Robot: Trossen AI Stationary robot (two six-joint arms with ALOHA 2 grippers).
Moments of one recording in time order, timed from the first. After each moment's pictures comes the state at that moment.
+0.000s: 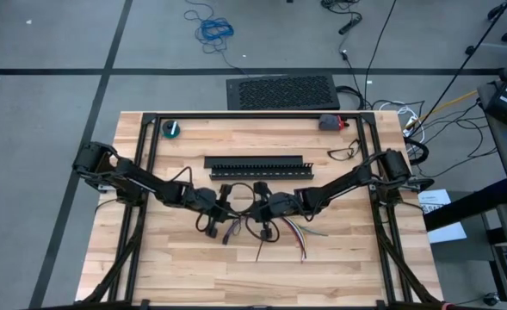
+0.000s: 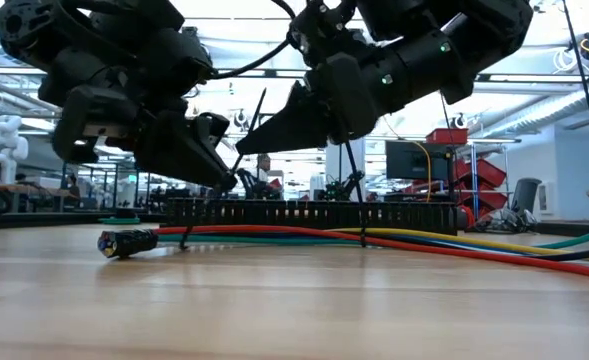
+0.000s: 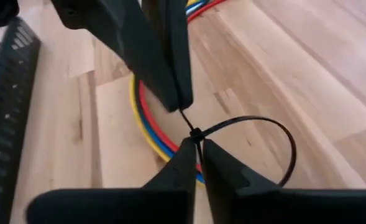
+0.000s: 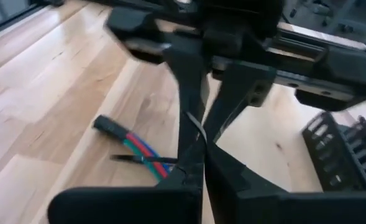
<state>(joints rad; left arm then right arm) -0.20 1.54 0.51 0.46 0.04 0.23 0.20 1.91 0.96 0.52 0.14 -0.15</state>
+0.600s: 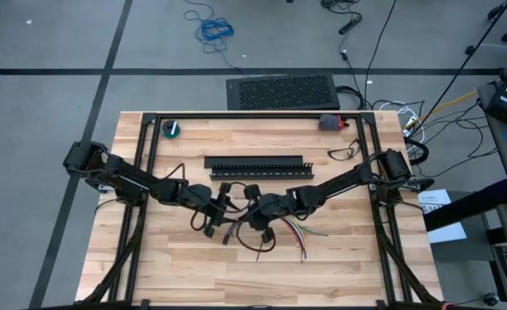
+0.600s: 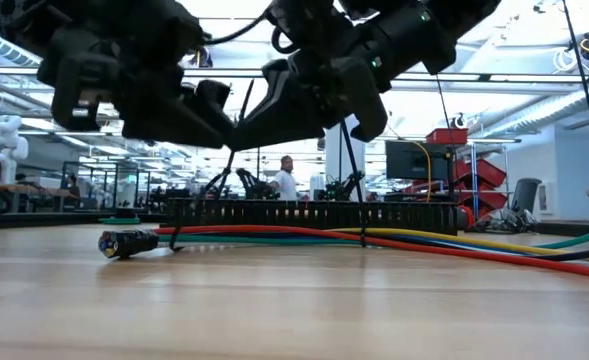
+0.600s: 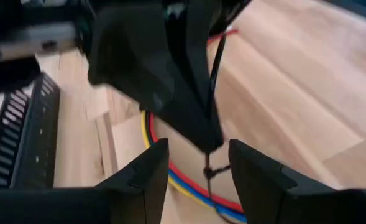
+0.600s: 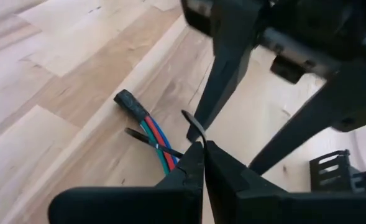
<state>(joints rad) -0.20 1.43 0.51 0.45 0.06 0.32 0.20 1.91 1.12 0.22 0.07 -0.40</state>
